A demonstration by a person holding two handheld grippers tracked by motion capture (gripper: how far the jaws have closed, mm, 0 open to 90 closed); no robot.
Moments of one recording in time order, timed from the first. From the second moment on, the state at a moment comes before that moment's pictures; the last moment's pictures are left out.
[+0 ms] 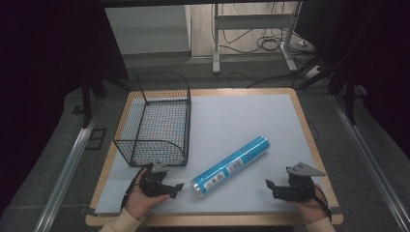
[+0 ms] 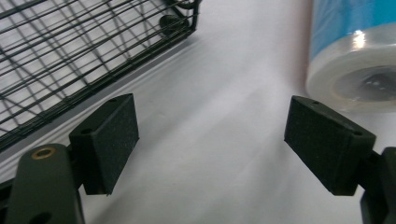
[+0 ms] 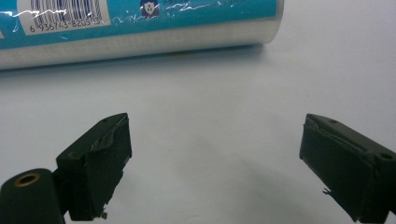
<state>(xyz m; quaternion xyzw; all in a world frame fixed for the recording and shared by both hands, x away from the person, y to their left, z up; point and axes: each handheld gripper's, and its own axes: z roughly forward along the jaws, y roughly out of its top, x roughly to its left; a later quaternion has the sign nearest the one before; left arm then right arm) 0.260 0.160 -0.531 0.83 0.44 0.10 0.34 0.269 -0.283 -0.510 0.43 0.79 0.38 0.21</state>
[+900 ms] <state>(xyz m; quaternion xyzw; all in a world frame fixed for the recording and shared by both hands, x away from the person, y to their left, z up) 0.252 0.155 -0.502 0.83 0.42 0.12 0.34 0.267 -0.287 -0.505 0.43 0.79 0.38 0.22</state>
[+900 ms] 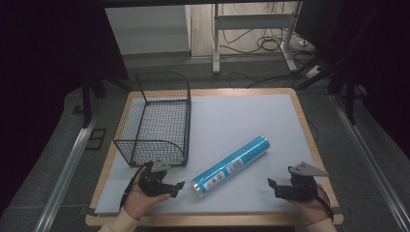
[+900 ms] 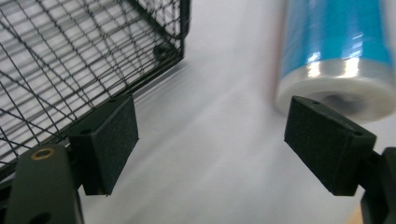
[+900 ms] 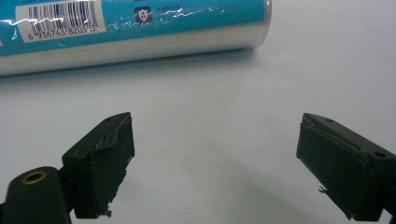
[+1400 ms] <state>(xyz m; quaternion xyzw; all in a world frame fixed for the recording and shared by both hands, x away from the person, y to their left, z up) 0.254 0.154 -0.488 0.83 0.41 0.12 0.35 0.267 -0.285 -0.507 0.43 0.79 0.37 0.22</state>
